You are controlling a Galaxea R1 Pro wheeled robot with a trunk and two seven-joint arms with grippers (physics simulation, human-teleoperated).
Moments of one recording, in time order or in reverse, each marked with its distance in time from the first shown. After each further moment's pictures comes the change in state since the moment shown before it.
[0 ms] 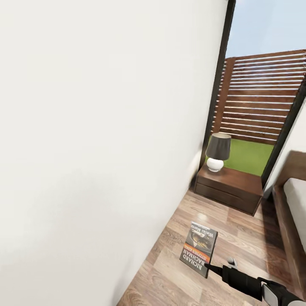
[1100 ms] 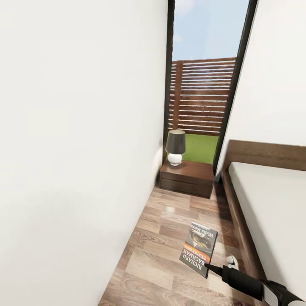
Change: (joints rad) left arm 0.000 0.000 0.000 0.000 0.000 0.000 0.000; right arm 0.000 0.000 0.000 0.000 0.000 0.000 0.000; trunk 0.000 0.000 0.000
